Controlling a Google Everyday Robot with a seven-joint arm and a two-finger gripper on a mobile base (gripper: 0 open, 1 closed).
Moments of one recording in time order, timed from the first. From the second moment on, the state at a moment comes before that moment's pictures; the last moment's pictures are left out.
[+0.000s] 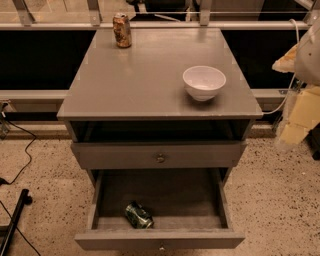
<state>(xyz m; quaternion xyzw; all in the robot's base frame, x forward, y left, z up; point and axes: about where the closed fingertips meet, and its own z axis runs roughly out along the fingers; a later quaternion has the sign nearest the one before) 0.438 -0.216 0.977 -0.60 0.78 -0.04 0.16</state>
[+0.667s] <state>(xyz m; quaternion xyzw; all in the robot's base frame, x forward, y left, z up) 0.428 -0.190 0.948 -0.62 0.77 -0.02 0.15</state>
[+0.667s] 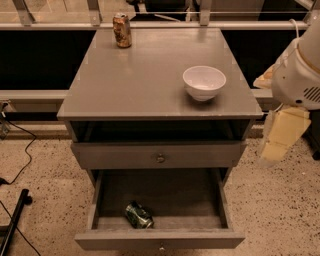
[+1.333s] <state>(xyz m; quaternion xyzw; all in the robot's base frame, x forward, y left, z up) 0.431 -0.190 0.914 -0.58 0.80 -0.02 0.14</state>
